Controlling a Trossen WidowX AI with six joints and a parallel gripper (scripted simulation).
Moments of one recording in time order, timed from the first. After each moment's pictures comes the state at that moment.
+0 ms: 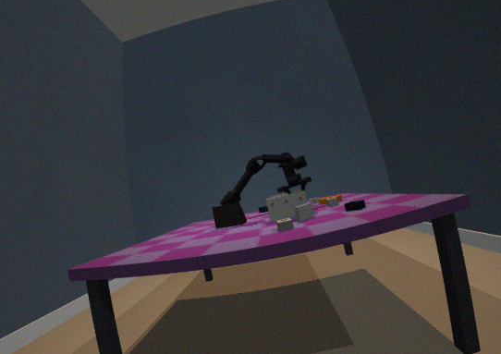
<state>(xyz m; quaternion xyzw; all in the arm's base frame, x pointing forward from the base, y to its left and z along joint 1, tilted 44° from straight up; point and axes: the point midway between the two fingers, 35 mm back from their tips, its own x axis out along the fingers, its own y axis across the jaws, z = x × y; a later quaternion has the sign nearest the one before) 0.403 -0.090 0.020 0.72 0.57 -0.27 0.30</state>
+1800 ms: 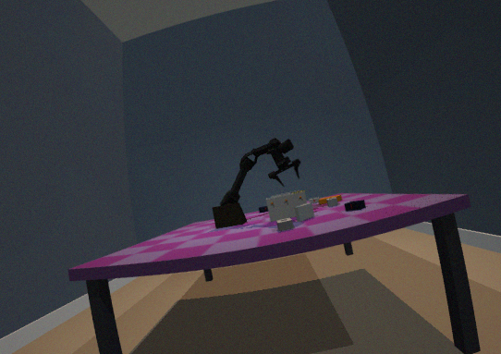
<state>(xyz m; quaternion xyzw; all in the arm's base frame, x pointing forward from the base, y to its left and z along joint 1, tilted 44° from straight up) 0.368 -0.152 0.090 0.75 0.52 -0.25 0.31</state>
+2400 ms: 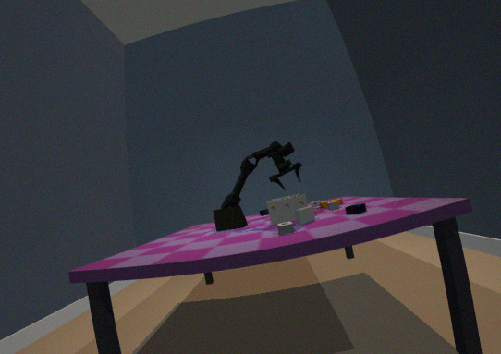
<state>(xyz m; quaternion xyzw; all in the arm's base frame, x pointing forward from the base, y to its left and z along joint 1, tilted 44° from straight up) 0.368 -0.153 0.090 0.75 0.52 -0.24 0.33</state>
